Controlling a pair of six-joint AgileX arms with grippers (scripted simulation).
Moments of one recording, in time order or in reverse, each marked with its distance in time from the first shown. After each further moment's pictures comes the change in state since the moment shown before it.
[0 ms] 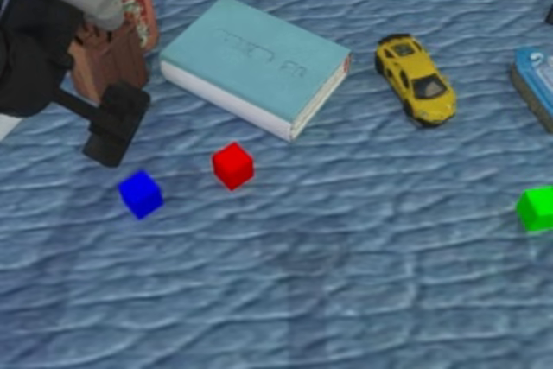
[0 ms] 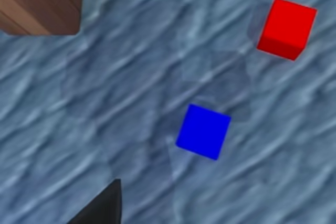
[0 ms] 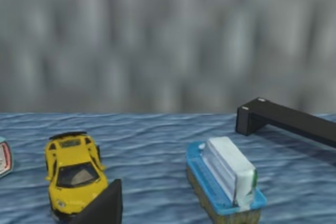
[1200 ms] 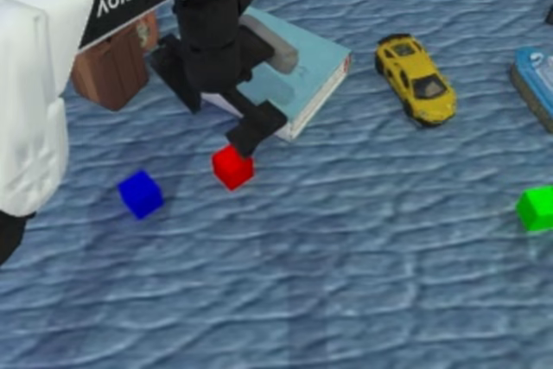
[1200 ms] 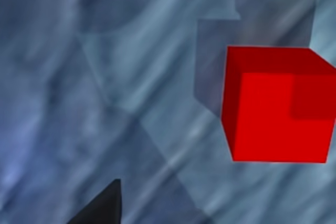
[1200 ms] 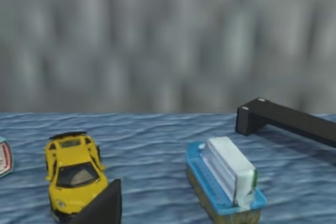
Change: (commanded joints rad) left arm -0.163 1.071 0.915 -0.437 -0.045 0.156; right arm 0.000 0.000 0.000 0.000 0.000 0.000
